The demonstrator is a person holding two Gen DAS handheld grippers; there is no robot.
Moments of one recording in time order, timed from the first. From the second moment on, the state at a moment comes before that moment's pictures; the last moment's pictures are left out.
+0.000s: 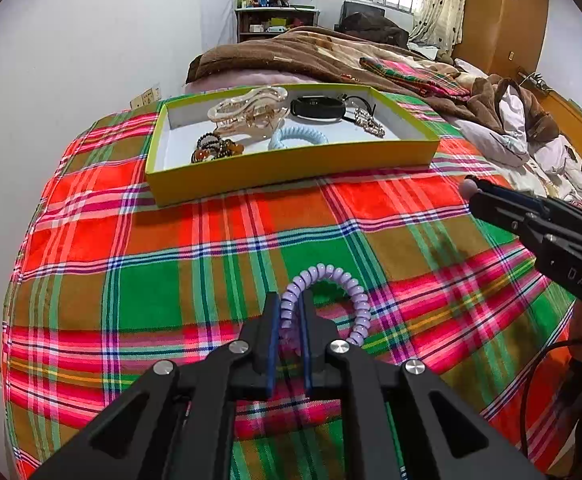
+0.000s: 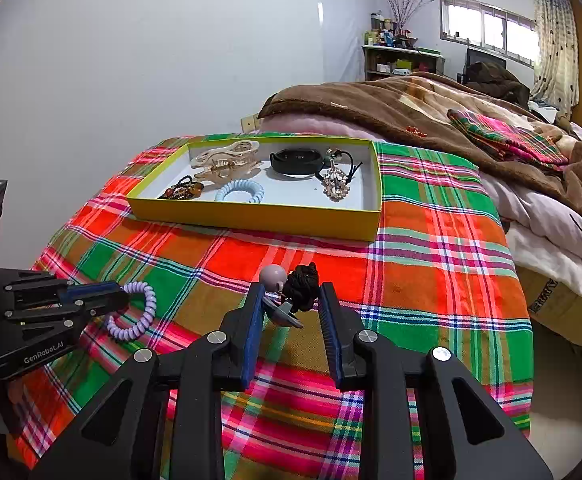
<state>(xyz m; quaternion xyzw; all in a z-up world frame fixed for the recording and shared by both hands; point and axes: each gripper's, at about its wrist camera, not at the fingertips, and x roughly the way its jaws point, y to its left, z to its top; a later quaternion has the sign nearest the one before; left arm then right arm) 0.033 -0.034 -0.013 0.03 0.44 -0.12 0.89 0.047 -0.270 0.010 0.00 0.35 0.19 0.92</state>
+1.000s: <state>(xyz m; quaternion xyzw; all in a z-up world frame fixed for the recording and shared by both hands) 0.074 -0.037 0.041 0.01 0.40 -0.13 0.91 0.064 -0.286 0.047 0.01 0.32 0.17 0.93</state>
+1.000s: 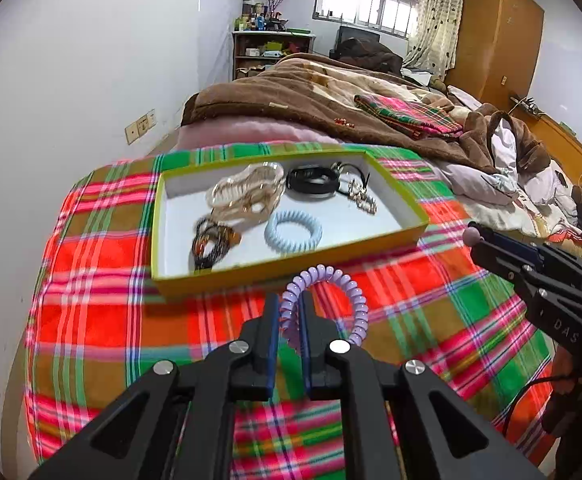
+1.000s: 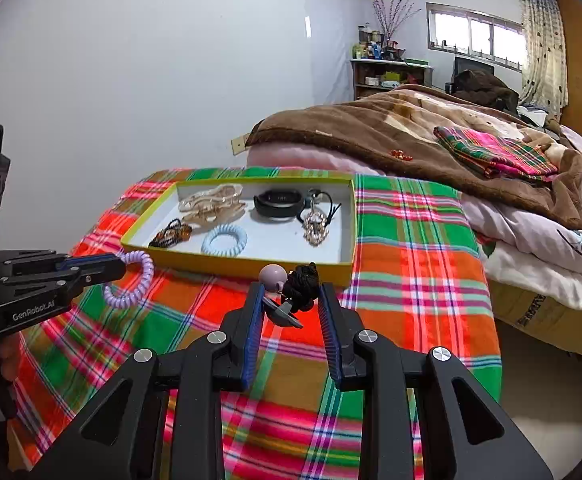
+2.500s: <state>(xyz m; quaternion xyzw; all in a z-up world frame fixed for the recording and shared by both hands) 0.220 -0.104 0.006 0.03 0.46 -0.17 0.87 0.179 -0.277 0.013 0.01 0.41 0.15 0.90</state>
